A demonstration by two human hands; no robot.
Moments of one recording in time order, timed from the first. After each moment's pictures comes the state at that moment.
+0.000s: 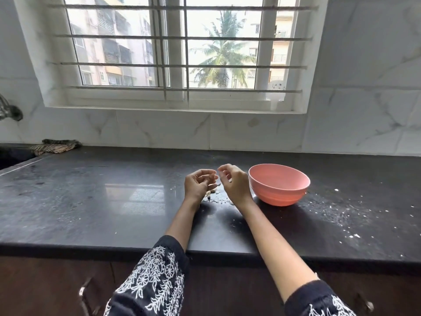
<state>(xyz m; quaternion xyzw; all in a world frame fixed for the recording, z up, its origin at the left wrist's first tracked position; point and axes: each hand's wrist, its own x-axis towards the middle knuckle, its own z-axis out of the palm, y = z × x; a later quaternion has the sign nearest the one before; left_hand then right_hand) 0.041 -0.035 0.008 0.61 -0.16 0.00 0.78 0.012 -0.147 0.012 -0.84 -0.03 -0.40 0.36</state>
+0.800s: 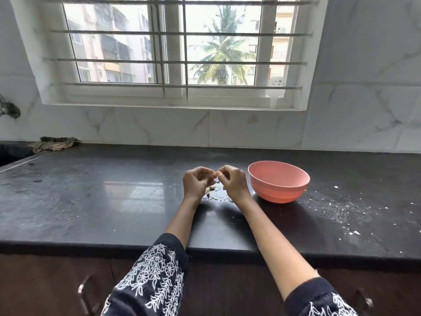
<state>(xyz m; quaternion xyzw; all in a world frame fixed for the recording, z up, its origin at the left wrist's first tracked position) 0.050 -0.036 0.002 0.66 -0.18 0.07 0.73 0.012 -0.148 0.010 -0.85 -0.02 -0.33 0.40</state>
